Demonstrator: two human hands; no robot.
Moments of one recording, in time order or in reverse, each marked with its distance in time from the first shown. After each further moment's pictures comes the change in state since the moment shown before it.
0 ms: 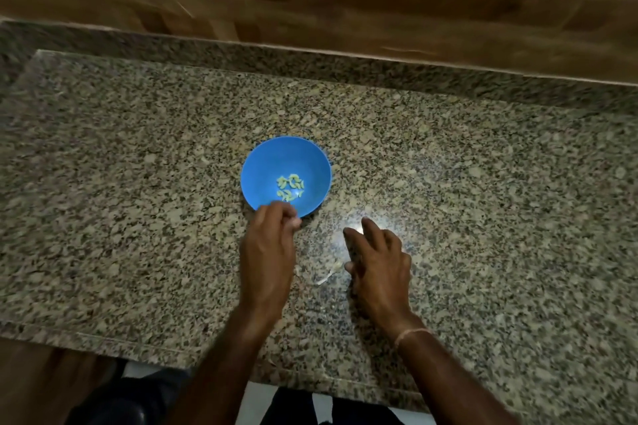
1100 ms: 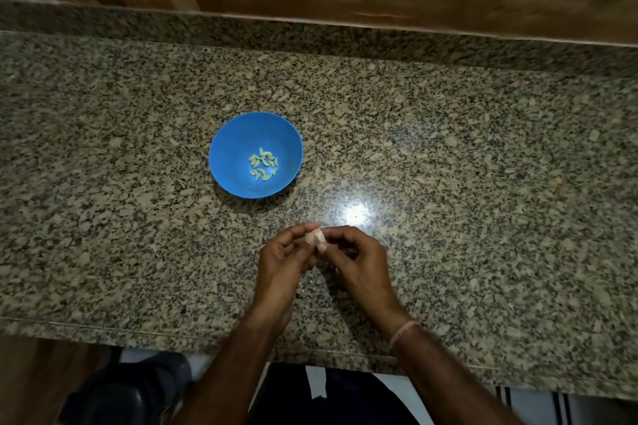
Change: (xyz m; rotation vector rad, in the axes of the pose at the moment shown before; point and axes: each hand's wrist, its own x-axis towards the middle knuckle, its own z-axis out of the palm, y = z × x) left_hand -0.057 0.012 0.047 -0.892 -0.353 -0.697; right_hand -0.031 0.001 -0.017 1.101 -0.008 0.096
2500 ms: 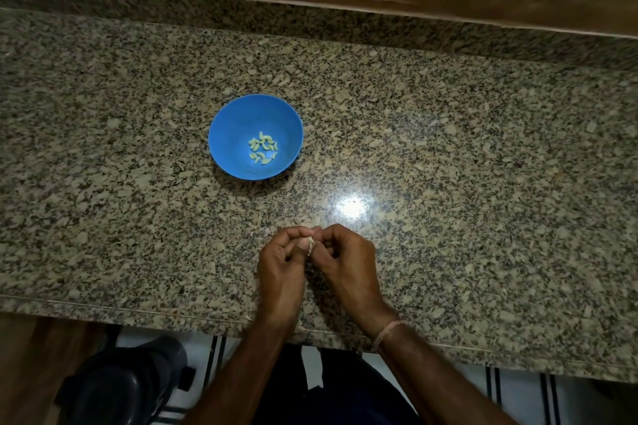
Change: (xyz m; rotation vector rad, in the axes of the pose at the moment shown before) left_hand -0.024 -0.026 0.004 0.111 0.165 0.144; right_hand -0.023 0.005 0.018 -0.288 0.049 -0.005
